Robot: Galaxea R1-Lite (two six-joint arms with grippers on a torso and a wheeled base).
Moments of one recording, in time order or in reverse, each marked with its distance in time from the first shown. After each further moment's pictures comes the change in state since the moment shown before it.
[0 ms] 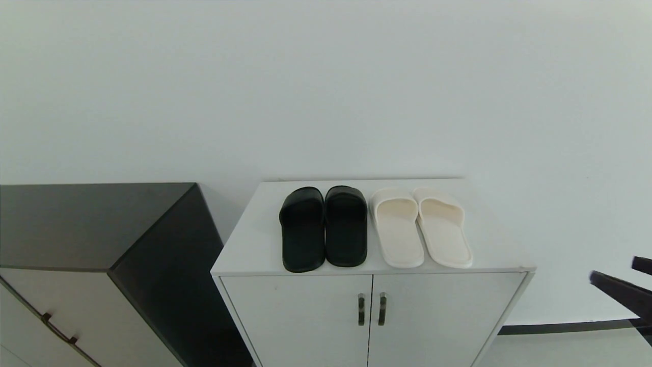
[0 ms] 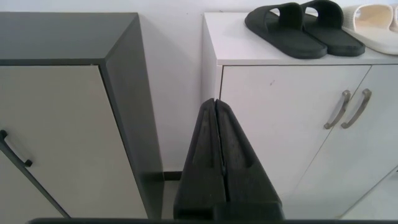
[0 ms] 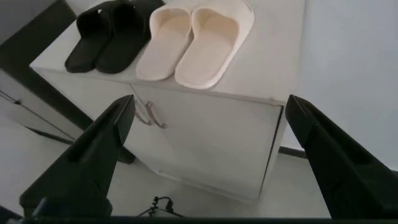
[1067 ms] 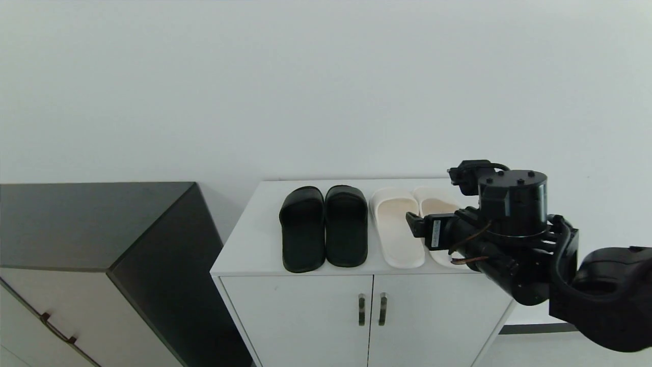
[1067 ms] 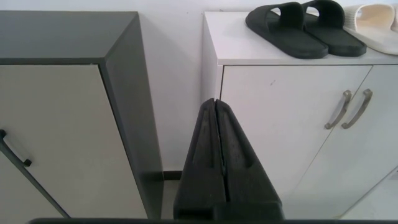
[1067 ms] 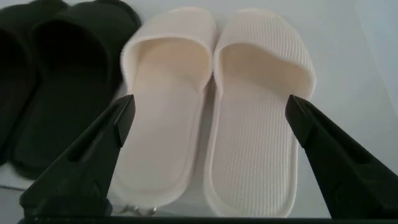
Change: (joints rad) left arm 0.000 0.000 0.000 0.000 0.000 -0.002; right arm 0.224 0.862 -0.410 -0.409 -0.425 0.056
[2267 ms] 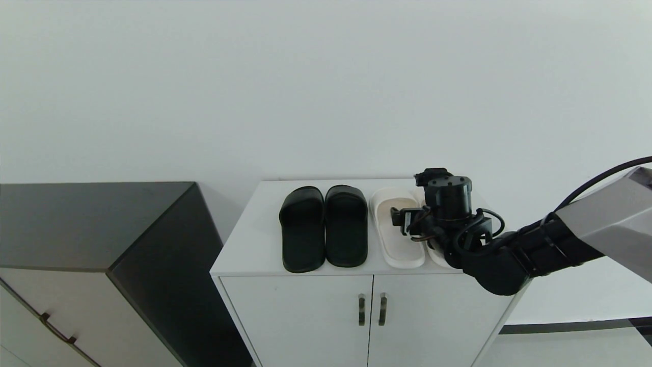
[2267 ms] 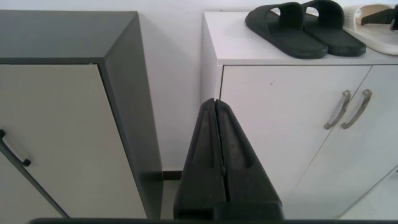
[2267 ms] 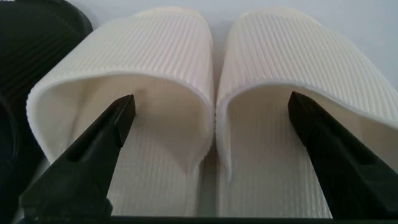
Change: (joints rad) left arm 0.000 0.000 0.000 0.000 0.000 -0.002; right arm -0.114 0.347 -0.276 -0.083 0.057 -0.037
